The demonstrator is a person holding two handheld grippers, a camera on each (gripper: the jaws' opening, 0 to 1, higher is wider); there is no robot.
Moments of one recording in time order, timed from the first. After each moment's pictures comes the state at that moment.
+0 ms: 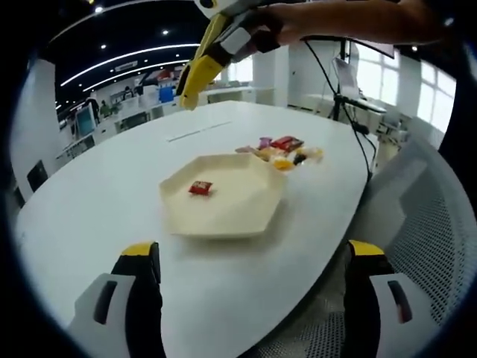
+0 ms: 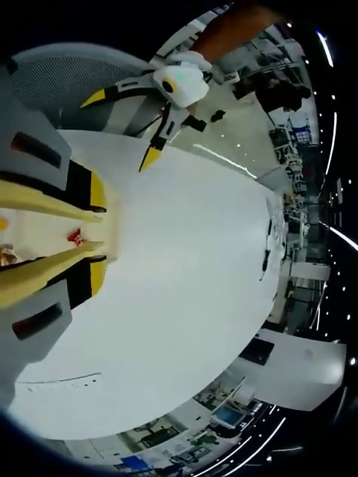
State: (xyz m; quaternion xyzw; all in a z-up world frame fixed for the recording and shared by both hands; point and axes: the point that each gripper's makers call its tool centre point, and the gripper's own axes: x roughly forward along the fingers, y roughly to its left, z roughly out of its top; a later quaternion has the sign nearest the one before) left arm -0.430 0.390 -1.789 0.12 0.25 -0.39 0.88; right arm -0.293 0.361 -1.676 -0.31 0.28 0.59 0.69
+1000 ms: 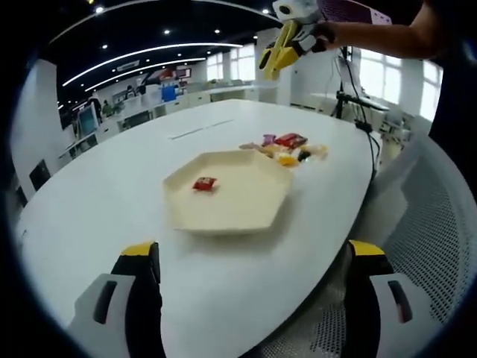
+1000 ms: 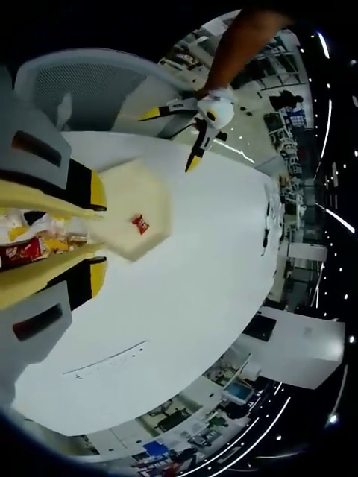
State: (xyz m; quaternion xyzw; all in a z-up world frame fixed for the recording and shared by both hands) left arm -0.427 0.402 -1.796 0.12 0.26 -0.37 0.89; right arm -0.304 0.204 -1.656 -0.29 0.28 0.55 0.73
